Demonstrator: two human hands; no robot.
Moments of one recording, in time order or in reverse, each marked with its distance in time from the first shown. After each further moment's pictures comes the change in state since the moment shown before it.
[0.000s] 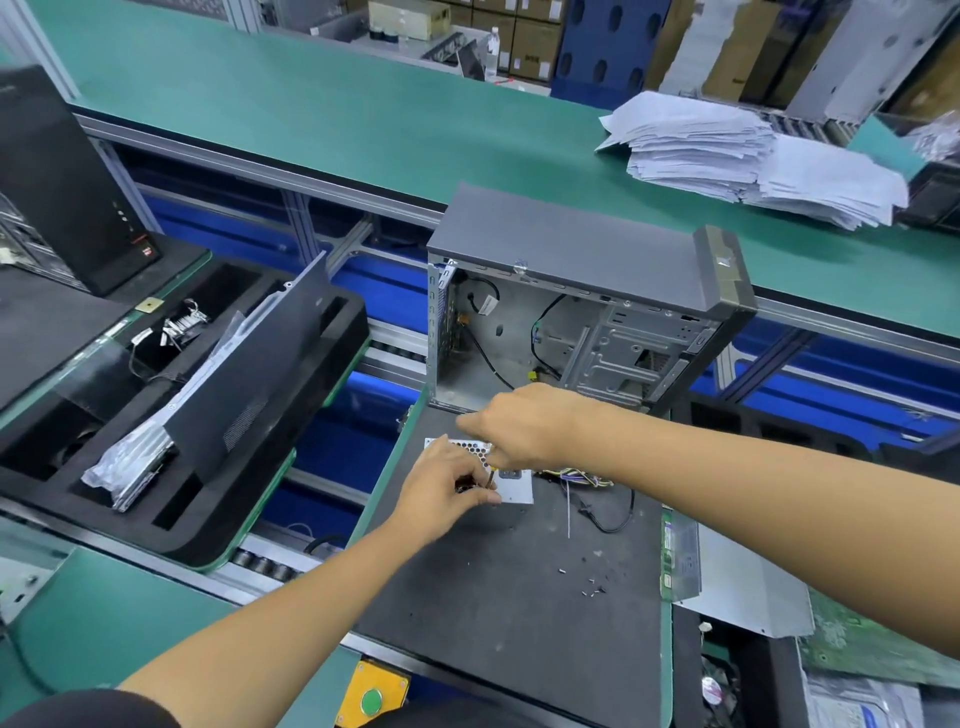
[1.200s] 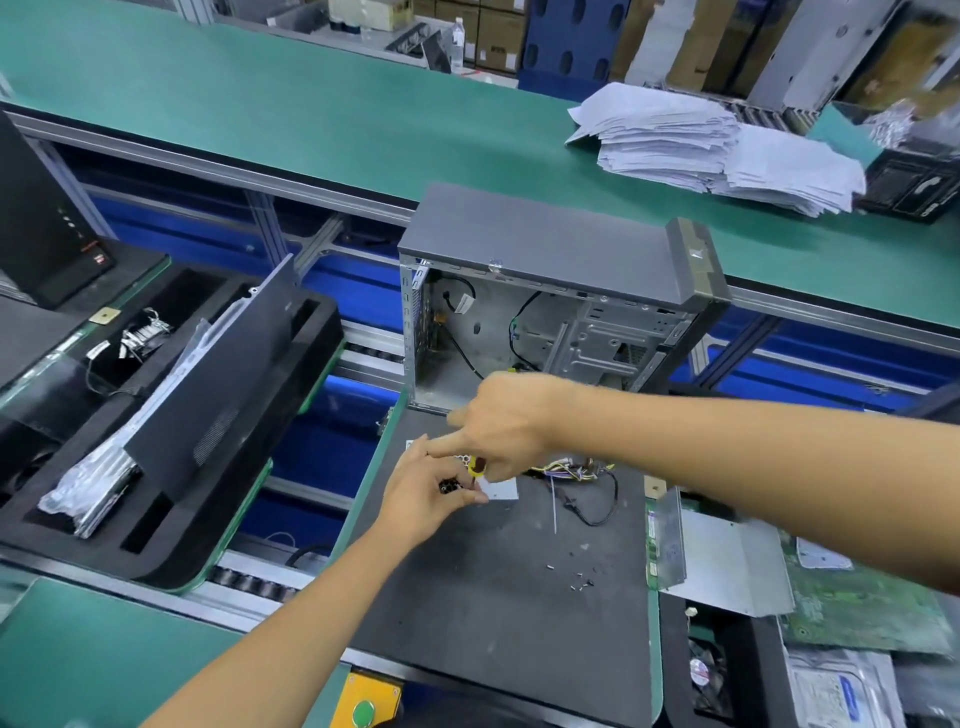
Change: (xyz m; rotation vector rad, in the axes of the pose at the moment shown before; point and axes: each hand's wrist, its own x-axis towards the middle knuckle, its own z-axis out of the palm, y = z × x) left_hand 0.003 0.006 -0.002 -0.023 0.002 -0.085; right_hand 0.005 0.011 -0.004 -0.289 0.092 -0.251
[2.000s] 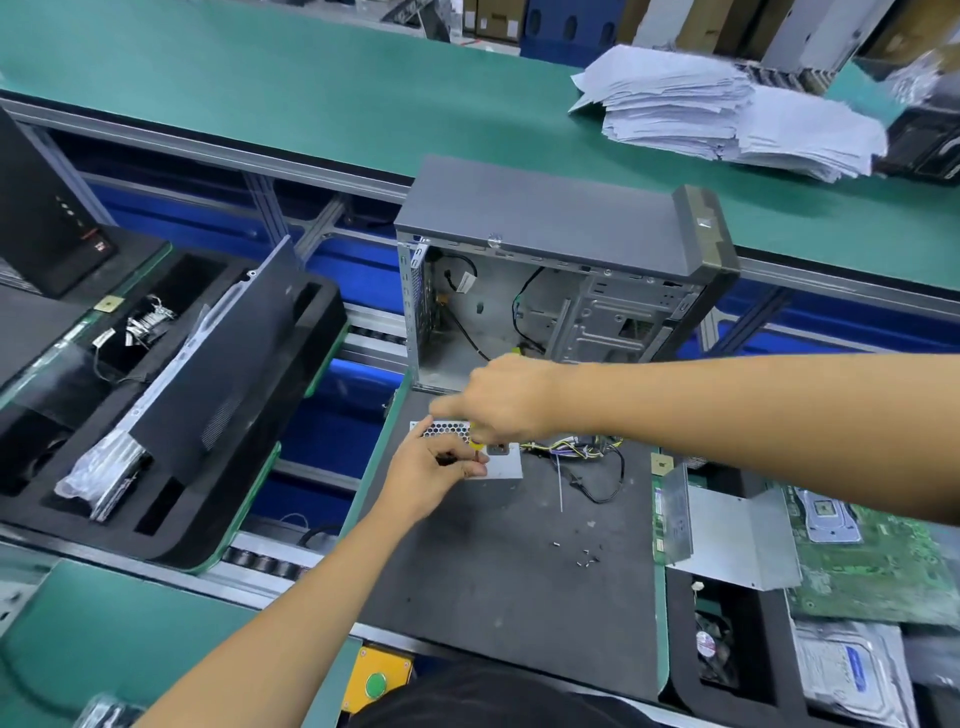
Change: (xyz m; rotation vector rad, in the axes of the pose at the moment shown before) left_hand 0.001 0.003 -0.003 -0.274 -0.045 -0.130; right_hand 0.004 0.000 0.005 0.189 -0.070 0.118
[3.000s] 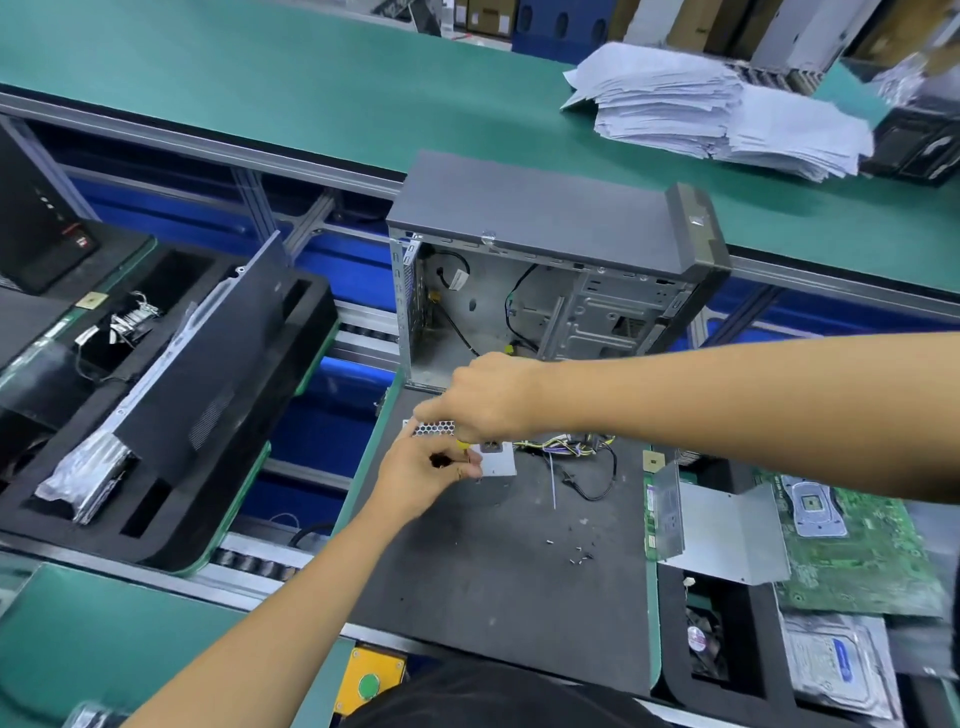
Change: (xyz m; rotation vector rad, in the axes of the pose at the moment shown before) left_hand -0.001 -0.002 0.000 0.064 0.010 -0.025; right_hand 0.008 -0.006 -0.004 -0.008 0.028 -0.012
